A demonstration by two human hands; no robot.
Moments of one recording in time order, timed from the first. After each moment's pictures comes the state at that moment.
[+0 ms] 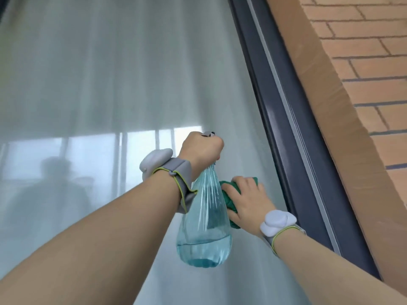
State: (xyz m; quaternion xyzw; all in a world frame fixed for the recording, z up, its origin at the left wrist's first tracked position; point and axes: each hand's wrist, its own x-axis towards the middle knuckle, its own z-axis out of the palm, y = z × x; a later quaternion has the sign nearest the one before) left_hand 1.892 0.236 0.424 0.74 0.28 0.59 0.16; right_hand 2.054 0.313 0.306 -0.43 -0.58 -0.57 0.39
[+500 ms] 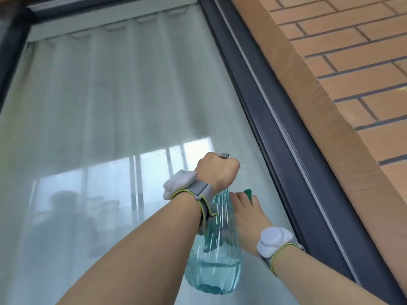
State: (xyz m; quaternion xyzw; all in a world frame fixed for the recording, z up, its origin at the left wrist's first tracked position) left_hand 1.953 0.237 0.414 0.77 0.36 0.52 0.04; right_hand 2.061 0.344 0.300 -0.42 -0.56 -0.60 0.39
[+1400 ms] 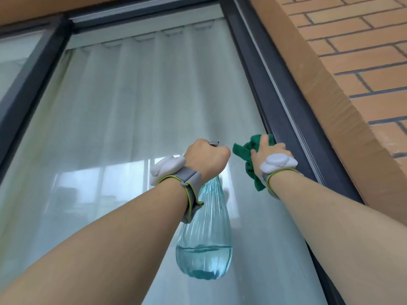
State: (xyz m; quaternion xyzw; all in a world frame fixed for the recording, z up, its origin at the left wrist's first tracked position) left_hand 1.914 0.234 0.466 0.72 0.35 0.60 -0.03; right_hand 2.089 0.288 0.476 -0.67 -0.43 -0.32 0.52
